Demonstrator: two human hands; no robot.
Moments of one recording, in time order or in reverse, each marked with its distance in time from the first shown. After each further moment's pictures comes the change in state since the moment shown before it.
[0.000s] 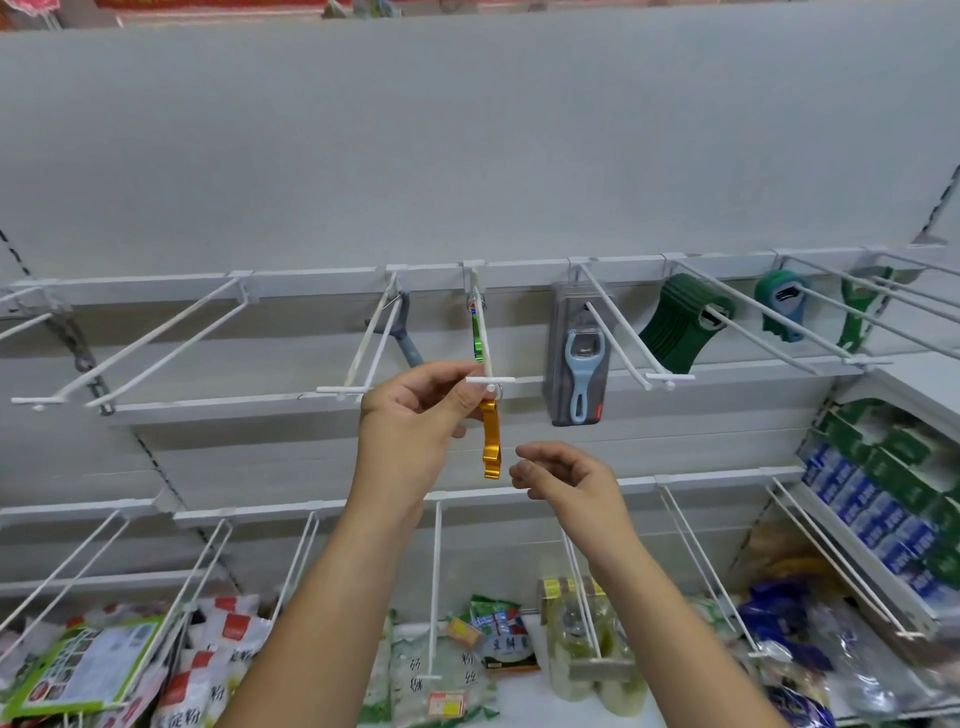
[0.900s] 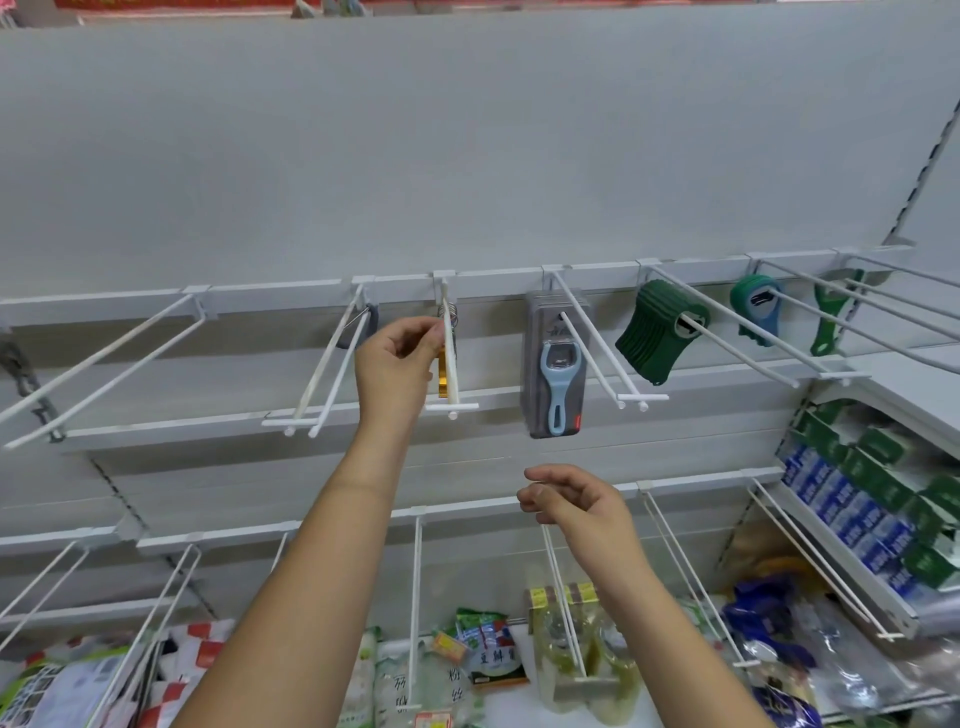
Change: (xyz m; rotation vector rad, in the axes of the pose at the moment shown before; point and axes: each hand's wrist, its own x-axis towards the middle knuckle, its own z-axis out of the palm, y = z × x) left_hand 0.117 -0.060 0.020 0.070 0.127 0.056; right_hand 0.002 0.008 -0.028 0.036 0.076 0.048
